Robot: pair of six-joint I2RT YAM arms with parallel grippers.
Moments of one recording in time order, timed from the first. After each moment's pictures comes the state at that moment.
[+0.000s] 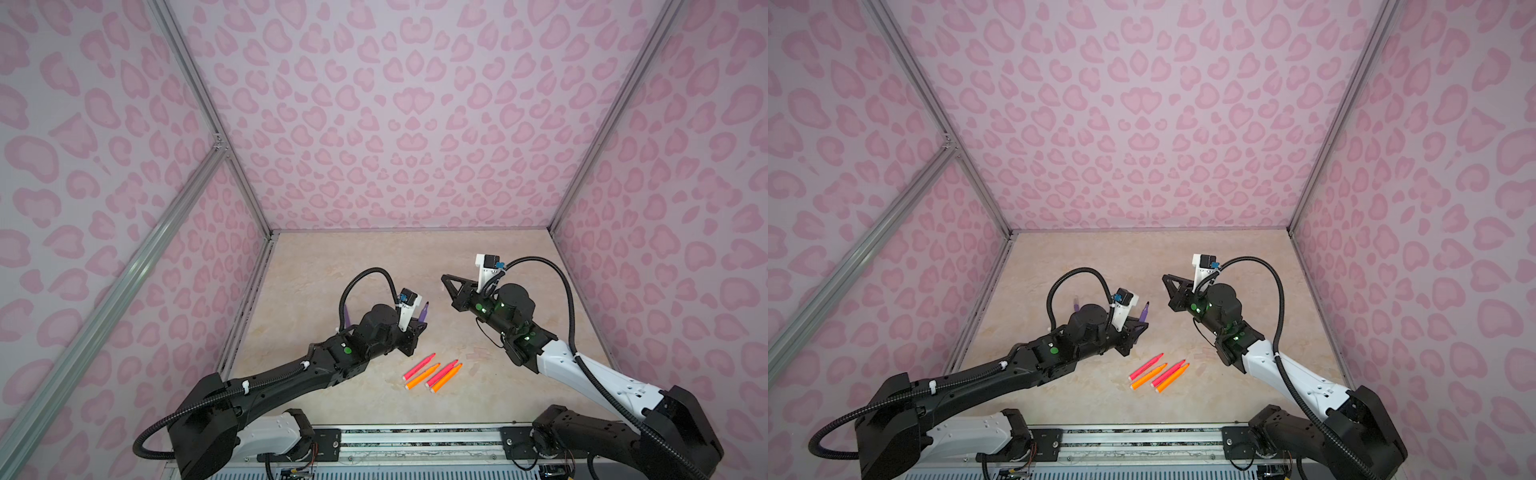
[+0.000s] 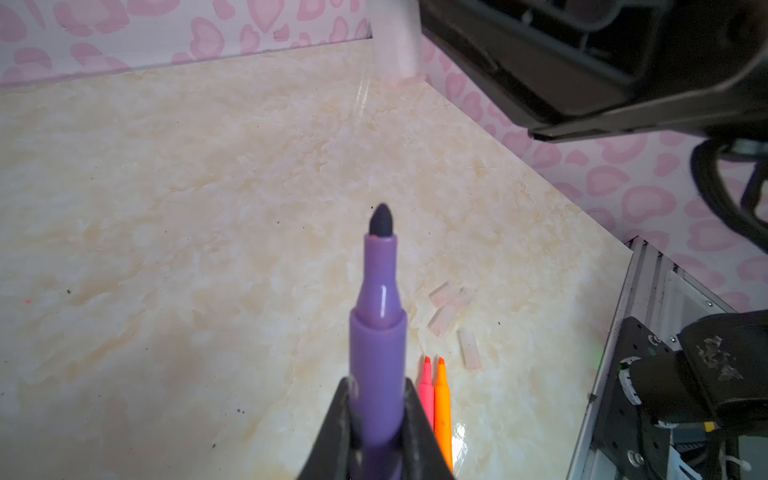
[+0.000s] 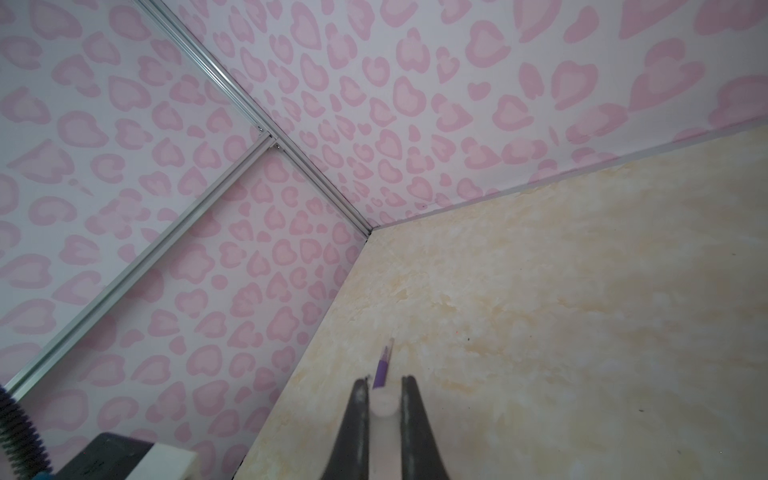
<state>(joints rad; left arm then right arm) -0.92 1.23 0.72 0.05 0.04 -0.30 0.60 1.18 0.64 0.47 -0.14 0.73</state>
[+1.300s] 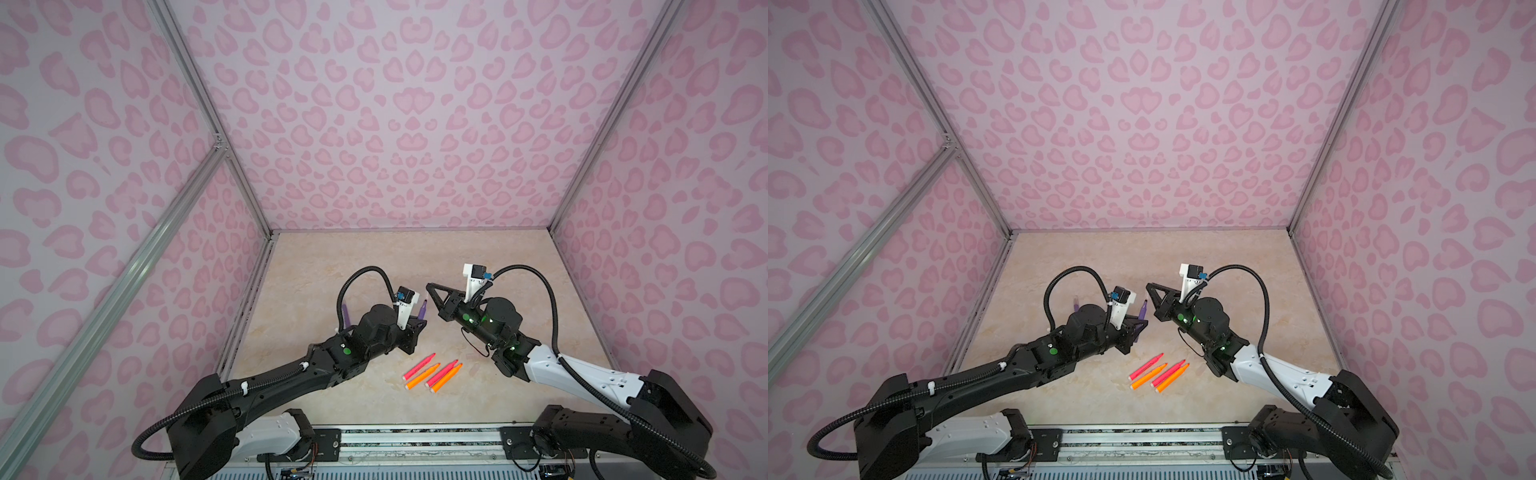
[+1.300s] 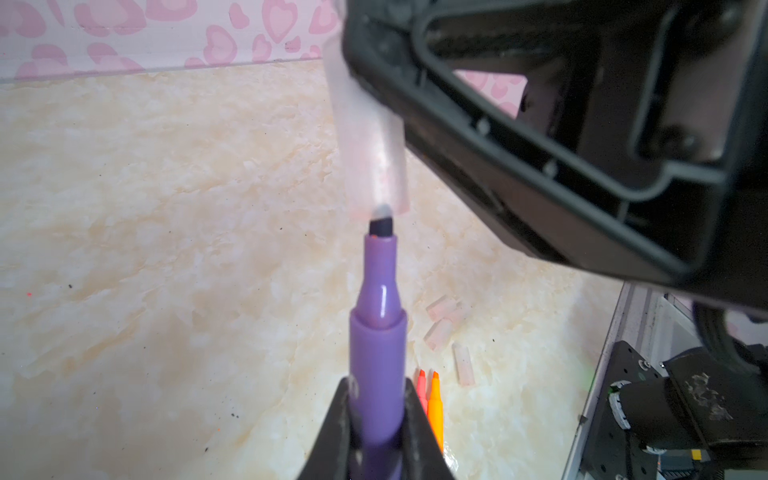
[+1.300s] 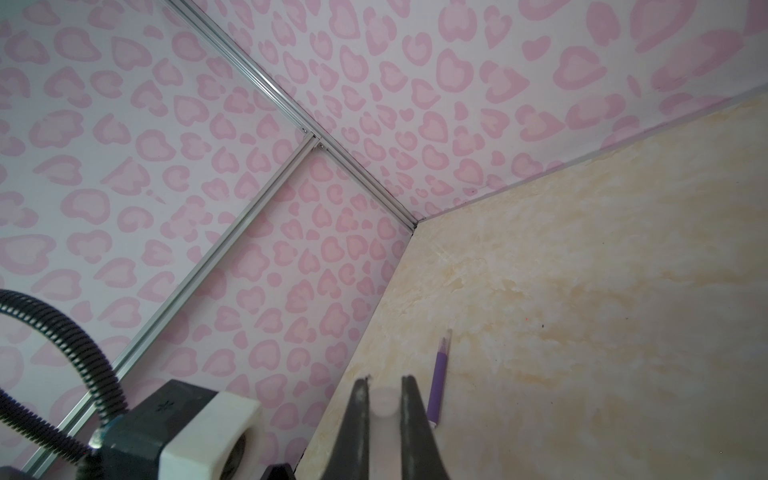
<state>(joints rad) -0.91 1.22 0.72 0.07 0.00 -0.35 0.73 1.22 0.58 0.64 -0.06 0.84</state>
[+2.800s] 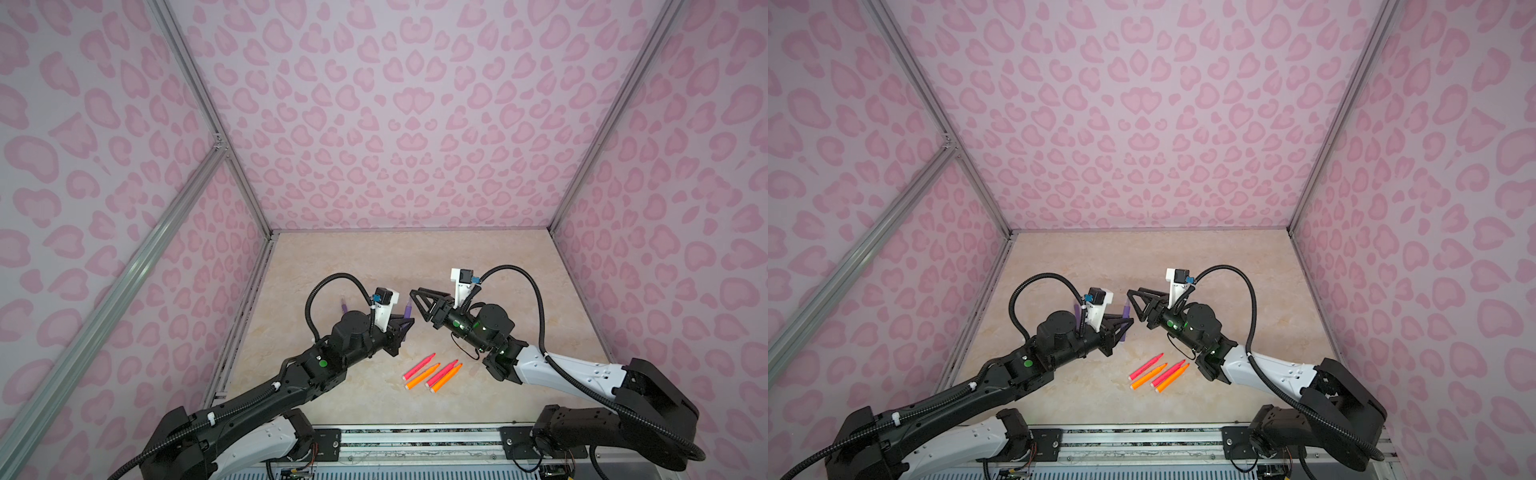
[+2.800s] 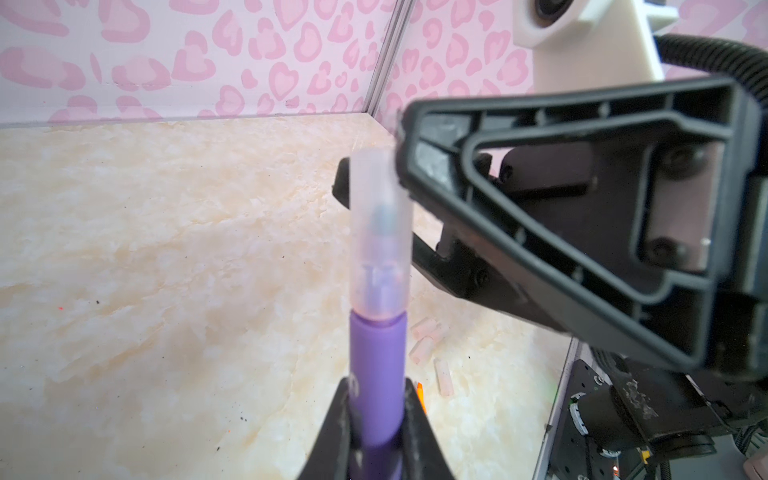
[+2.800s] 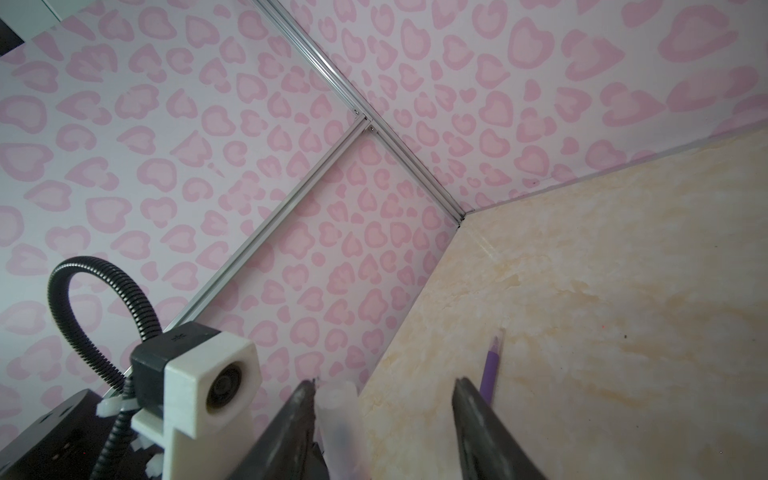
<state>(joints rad) -0.85 1.01 0.59 0.13 0.08 -0.36 0.82 1.30 0.58 0.81 -0.09 0.83</state>
